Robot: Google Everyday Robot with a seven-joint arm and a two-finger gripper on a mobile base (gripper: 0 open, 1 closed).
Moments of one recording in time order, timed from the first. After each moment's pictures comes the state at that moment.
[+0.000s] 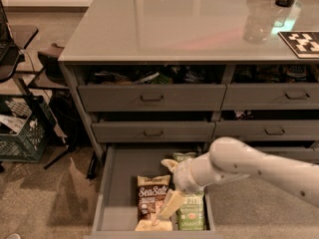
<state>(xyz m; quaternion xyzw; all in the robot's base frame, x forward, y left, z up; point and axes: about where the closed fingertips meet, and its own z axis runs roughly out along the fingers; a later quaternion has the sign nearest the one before) 0.438 -0.006 0.562 -0.61 0.68 0.30 0.26</state>
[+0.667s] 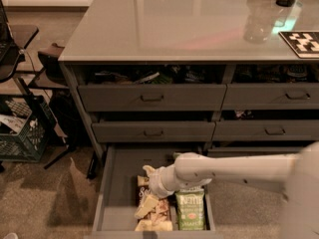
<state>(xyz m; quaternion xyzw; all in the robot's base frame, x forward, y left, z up) 0.478 0.068 0.444 -0.61 0.69 0.27 0.27</state>
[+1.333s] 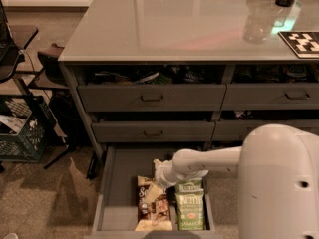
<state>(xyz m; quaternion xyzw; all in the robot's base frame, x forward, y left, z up) 0.551 0.041 0.367 -0.59 0.74 0.21 0.25</state>
